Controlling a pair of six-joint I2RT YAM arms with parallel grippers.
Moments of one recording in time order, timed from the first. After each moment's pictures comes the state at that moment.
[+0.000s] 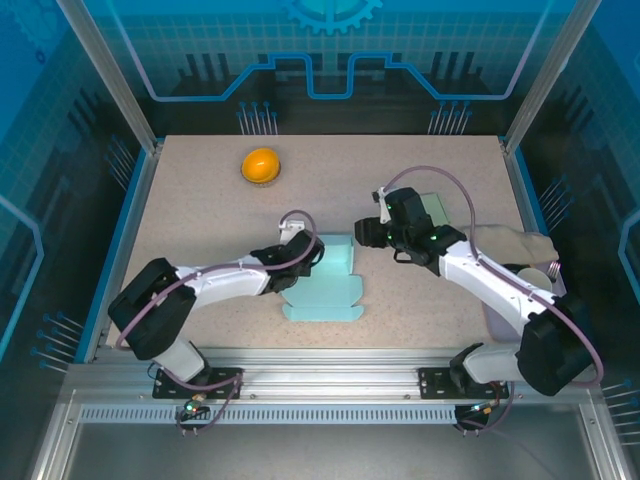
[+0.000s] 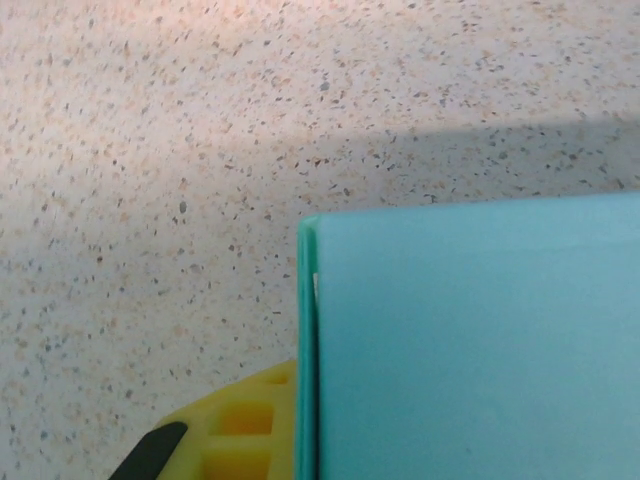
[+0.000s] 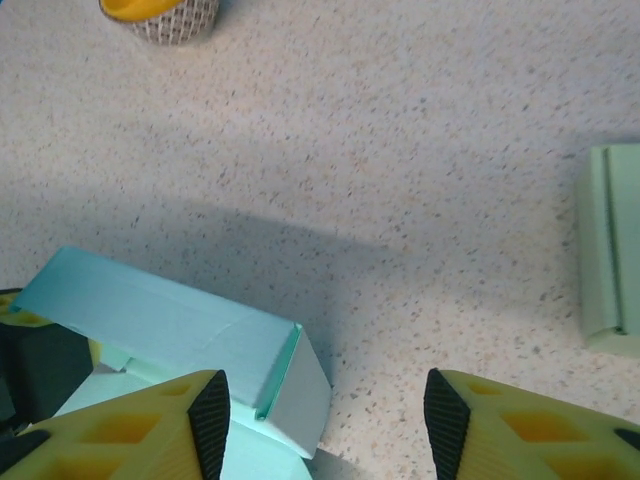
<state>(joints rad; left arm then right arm) -0.75 1.58 0.82 -0.20 -0.53 -0.58 0.54 1.34 0.96 -0.36 -0.02 0.35</state>
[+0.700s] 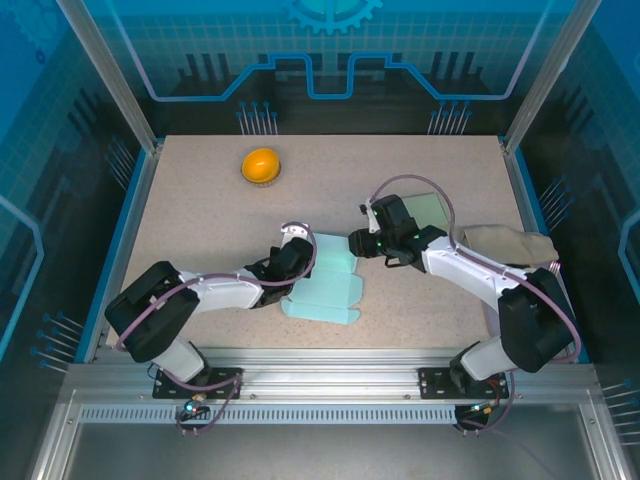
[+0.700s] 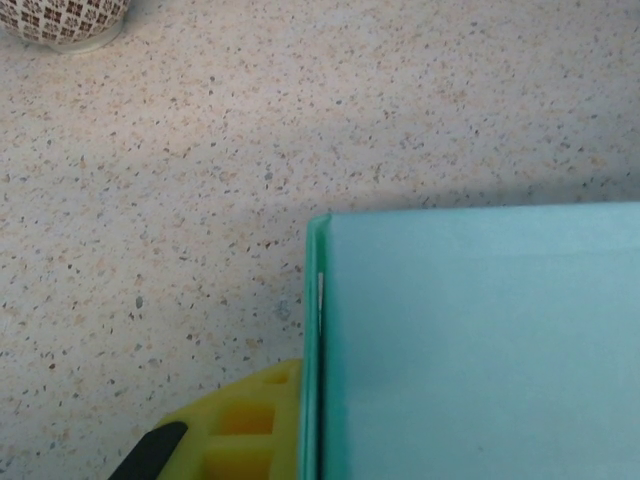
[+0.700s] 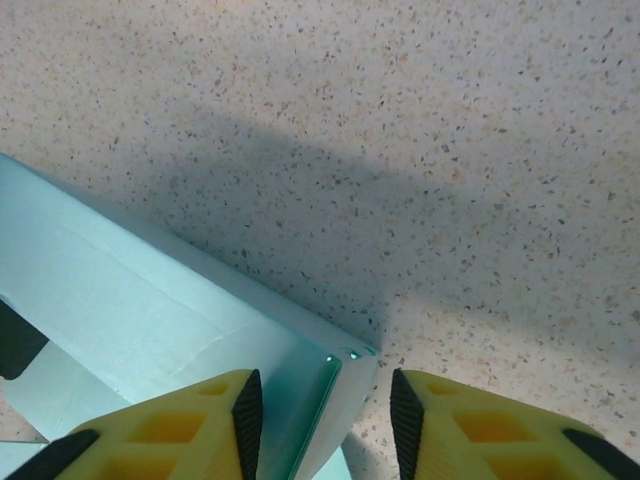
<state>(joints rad) -0.75 1.57 0.67 0.18 -0.53 -0.39 0.56 1.47 0.92 -0.31 -0.08 0.36</state>
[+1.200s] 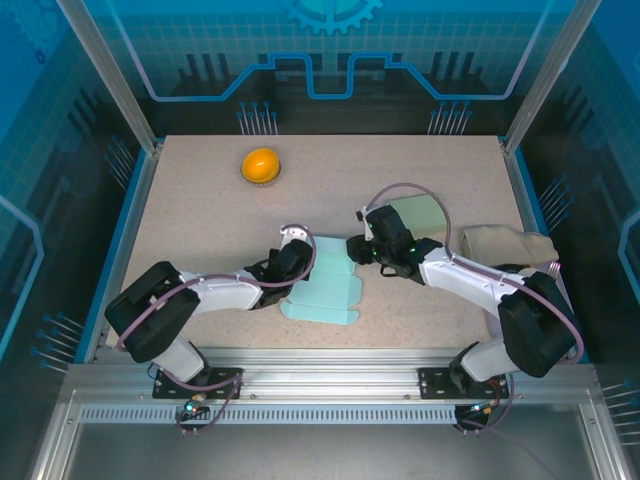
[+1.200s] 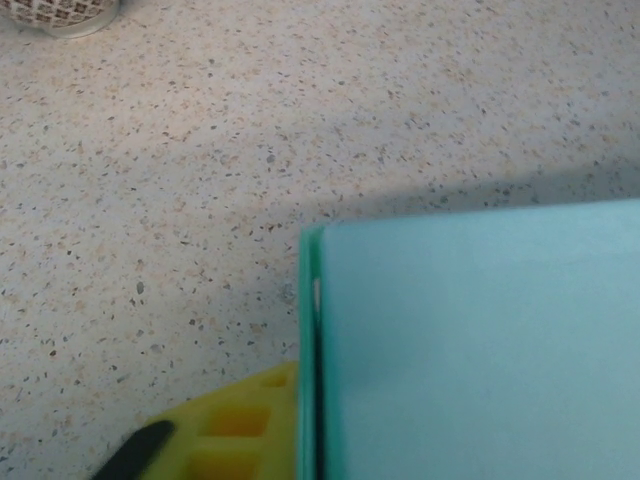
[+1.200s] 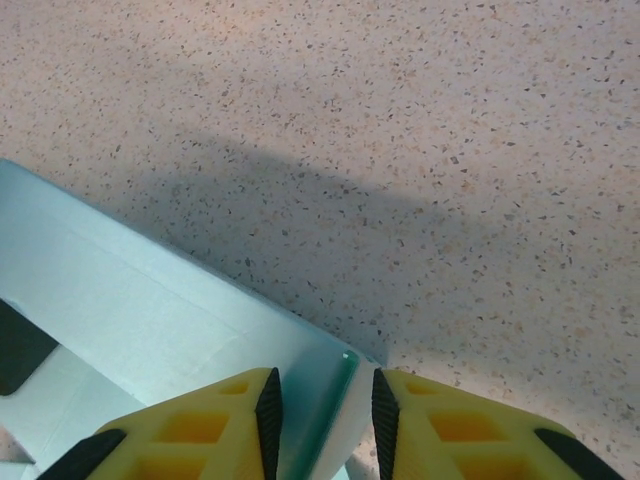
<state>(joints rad) -0.75 1.57 0.65 0.17 -0.50 -0.39 0.63 1.43 0.83 -0.19 0.02 0.38</state>
